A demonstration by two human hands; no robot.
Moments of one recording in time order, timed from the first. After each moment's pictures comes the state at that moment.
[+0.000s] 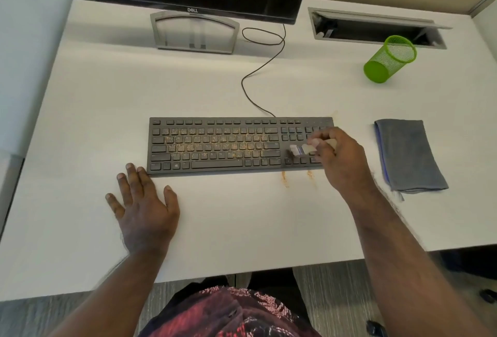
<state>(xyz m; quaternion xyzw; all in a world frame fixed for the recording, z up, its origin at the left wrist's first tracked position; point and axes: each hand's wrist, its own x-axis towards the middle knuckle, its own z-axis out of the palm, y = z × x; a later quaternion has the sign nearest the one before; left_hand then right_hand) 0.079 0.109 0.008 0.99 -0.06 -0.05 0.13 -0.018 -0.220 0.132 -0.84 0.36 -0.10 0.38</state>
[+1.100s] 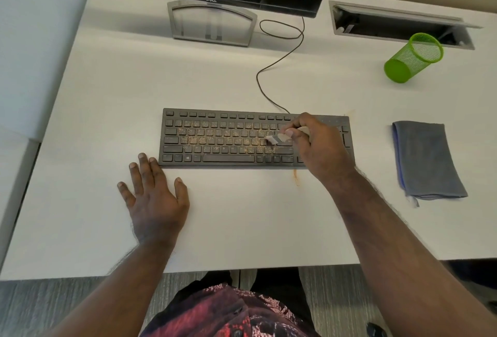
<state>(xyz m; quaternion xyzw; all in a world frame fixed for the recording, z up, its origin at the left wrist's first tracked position) 0.080 0.109 0.007 0.99 -0.05 -0.05 0.12 0.029 -0.186 0.136 -0.91 0.24 -0.03 0.34</state>
